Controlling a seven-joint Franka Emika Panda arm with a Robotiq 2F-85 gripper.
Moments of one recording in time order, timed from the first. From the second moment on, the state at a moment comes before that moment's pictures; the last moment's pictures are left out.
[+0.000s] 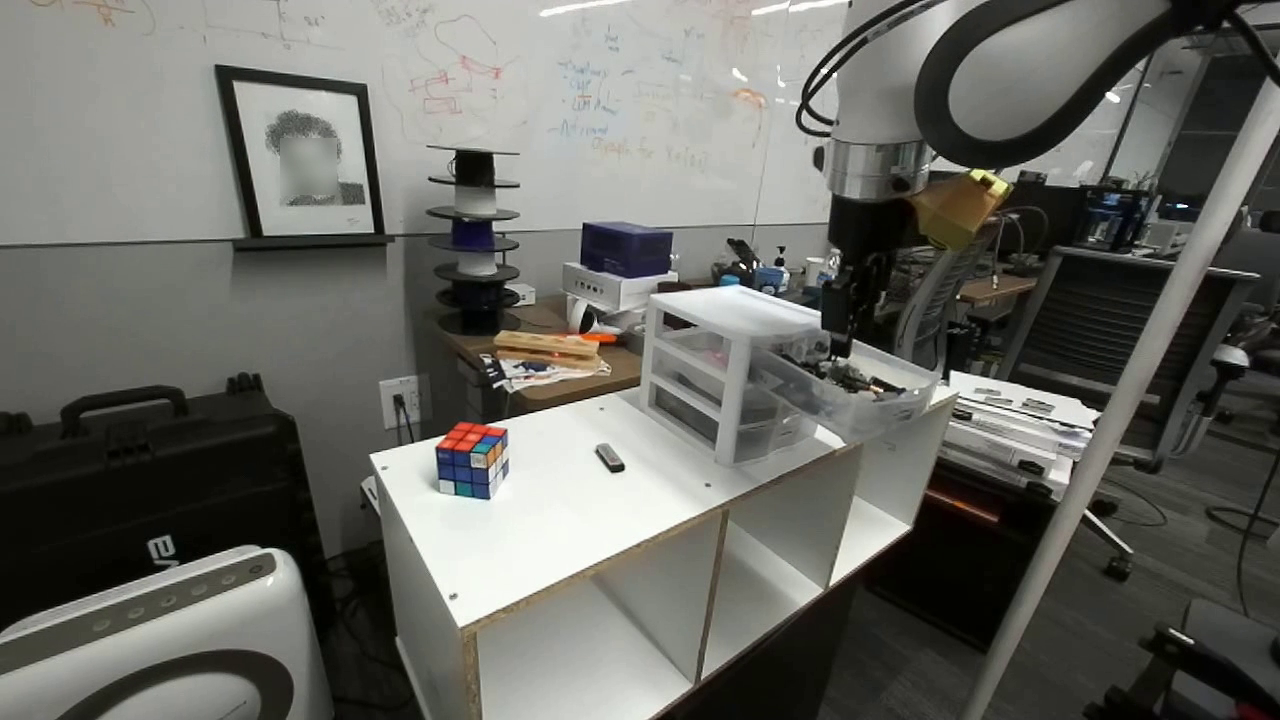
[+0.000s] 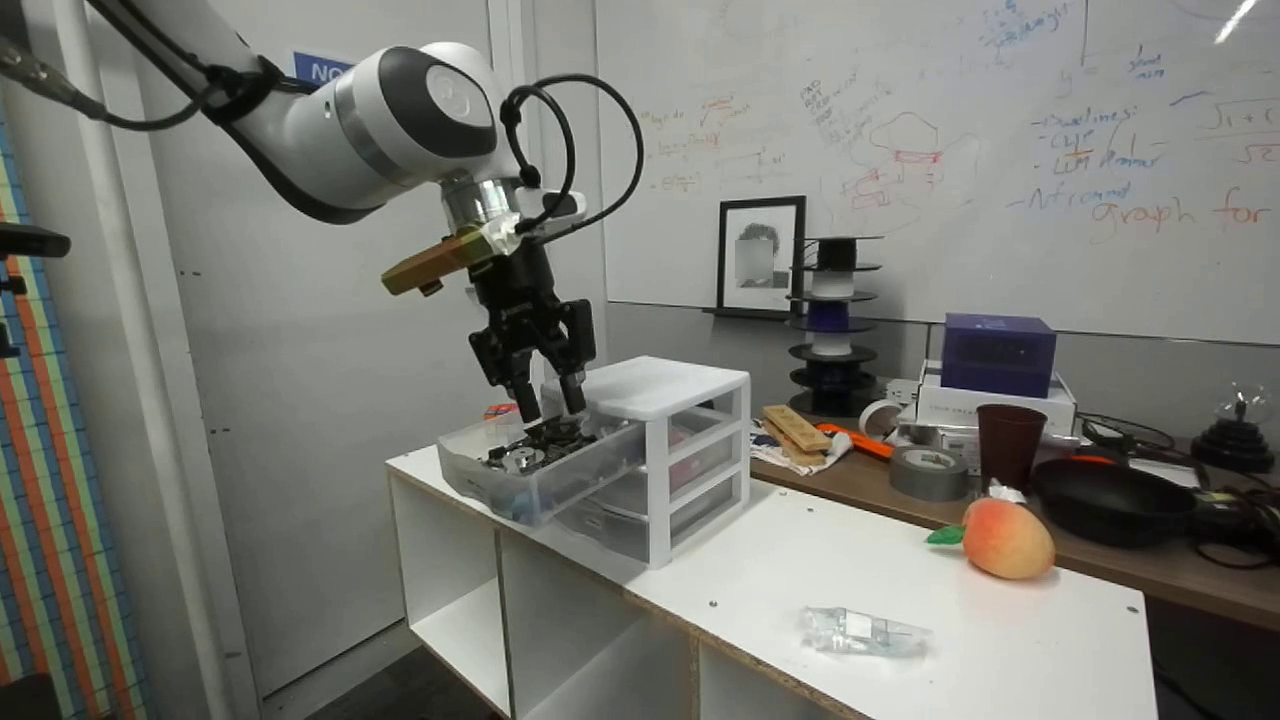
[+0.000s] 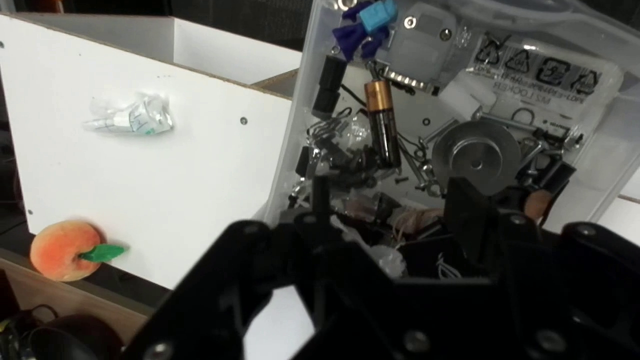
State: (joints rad) arm 0.05 0.08 0.02 -2.18 -0.42 2.28 0.12
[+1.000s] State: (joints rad) arm -0.24 0.09 -0.24 -2.18 0.02 2.33 -0.04
